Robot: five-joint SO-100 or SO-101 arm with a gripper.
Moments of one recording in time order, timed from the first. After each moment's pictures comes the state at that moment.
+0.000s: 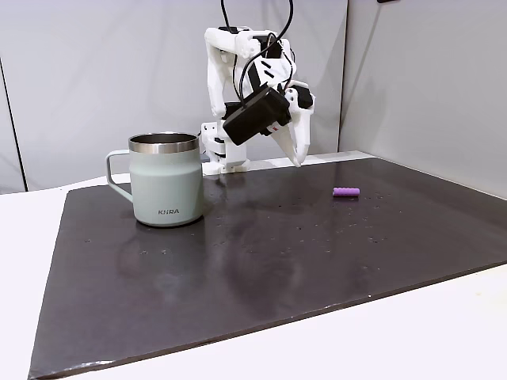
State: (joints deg) arm -9.5 106.3 114.1 44.6 -23.6
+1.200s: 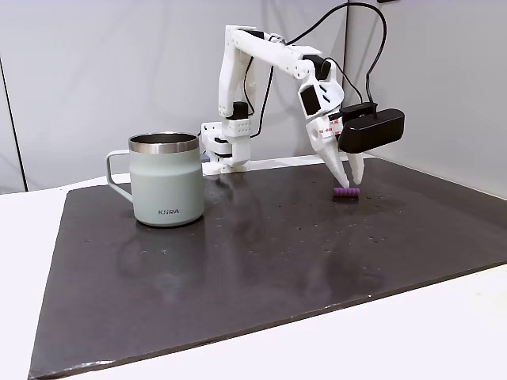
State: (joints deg) arm -25.6 86.1 100.2 46.5 -73.0
